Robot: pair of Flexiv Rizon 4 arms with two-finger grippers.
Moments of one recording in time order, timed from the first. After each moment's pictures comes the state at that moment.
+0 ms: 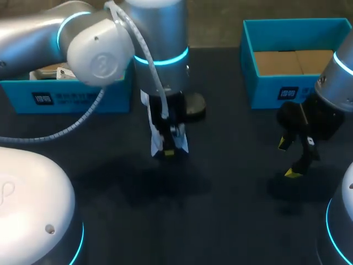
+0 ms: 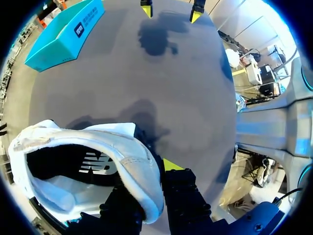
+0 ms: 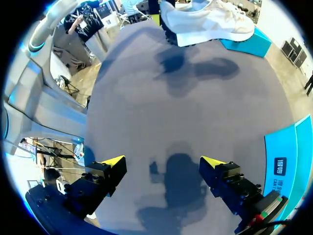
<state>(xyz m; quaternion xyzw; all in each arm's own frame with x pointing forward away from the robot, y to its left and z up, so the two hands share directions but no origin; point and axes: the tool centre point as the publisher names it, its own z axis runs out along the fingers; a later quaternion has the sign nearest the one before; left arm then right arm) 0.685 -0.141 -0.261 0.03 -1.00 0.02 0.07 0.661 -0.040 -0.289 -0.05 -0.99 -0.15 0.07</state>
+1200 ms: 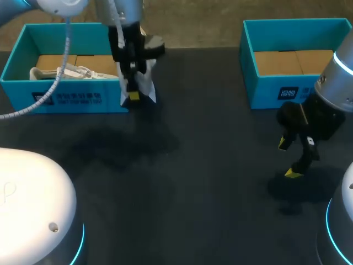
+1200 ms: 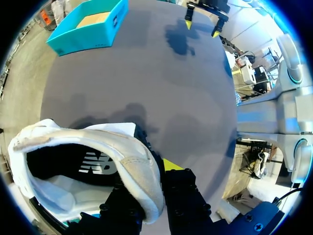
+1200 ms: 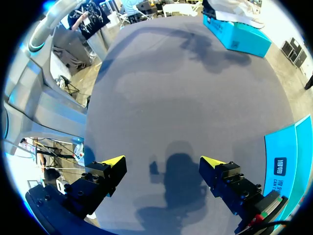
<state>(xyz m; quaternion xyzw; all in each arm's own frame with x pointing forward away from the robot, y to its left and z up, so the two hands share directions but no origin) 0.817 -0.057 -0.205 0.04 -0.99 0.02 0.10 0.661 -0.040 -0.289 -0.05 -0.99 -0.15 0.07</state>
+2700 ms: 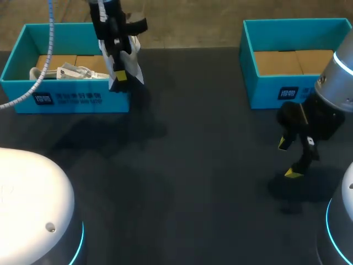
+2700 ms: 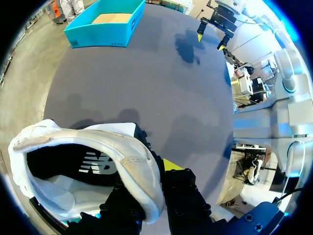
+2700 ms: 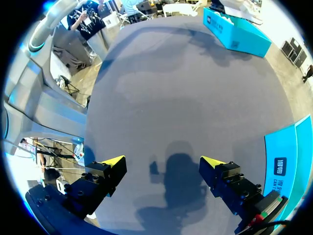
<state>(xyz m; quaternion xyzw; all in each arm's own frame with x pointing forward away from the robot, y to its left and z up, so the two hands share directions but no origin) 0.860 -0.026 -0.187 0.07 -0.99 0.05 0.12 0.661 -0.040 -0.289 -0.05 -0.99 -0.15 0.07</state>
